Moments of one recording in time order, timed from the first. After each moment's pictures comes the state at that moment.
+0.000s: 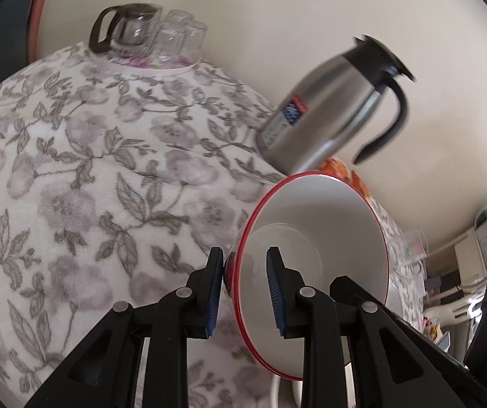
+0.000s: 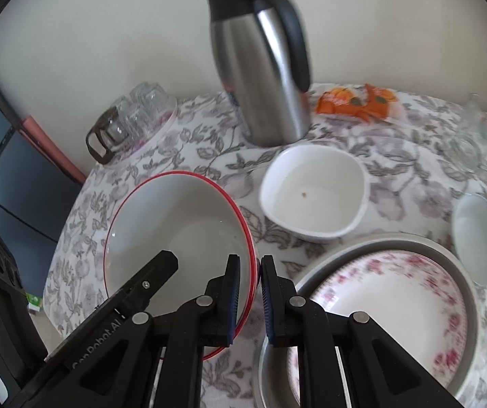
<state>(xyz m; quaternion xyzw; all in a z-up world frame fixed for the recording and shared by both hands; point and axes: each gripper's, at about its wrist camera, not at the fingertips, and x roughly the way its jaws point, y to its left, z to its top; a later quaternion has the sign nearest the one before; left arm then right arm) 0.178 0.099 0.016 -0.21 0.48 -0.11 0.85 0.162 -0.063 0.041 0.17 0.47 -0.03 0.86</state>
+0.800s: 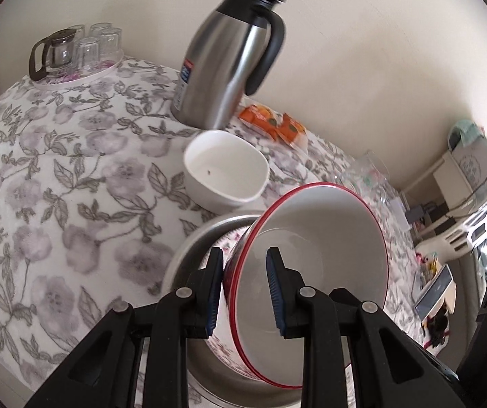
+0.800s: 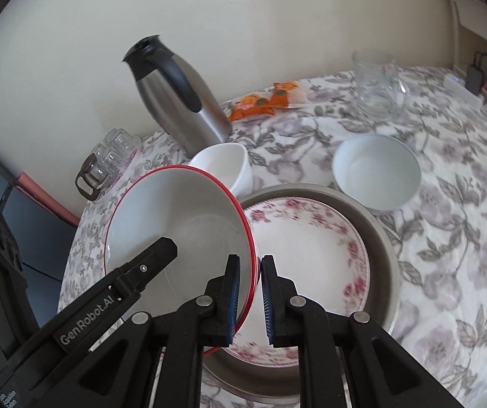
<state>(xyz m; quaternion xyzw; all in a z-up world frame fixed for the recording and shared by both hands) 0.107 -0.006 0.044 -0.11 0.49 -0.19 0.84 0.039 -0.157 0.044 0.26 0.43 -0.08 0.86</state>
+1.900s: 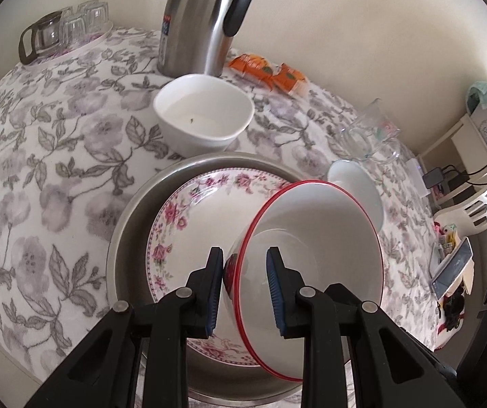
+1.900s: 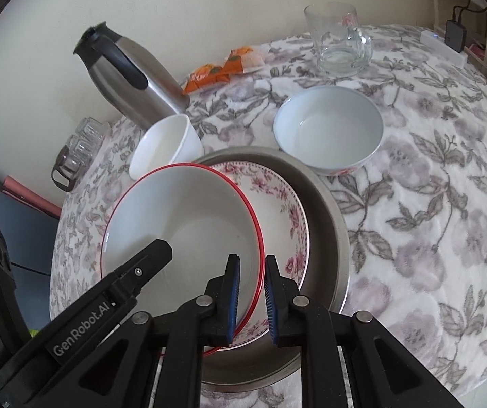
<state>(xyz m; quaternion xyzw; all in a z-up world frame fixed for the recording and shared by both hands) 0.090 -0.055 0.010 -0.07 0.55 -0.16 0.82 0.026 -0.195 0.003 0.29 0.49 -0.10 0.82</state>
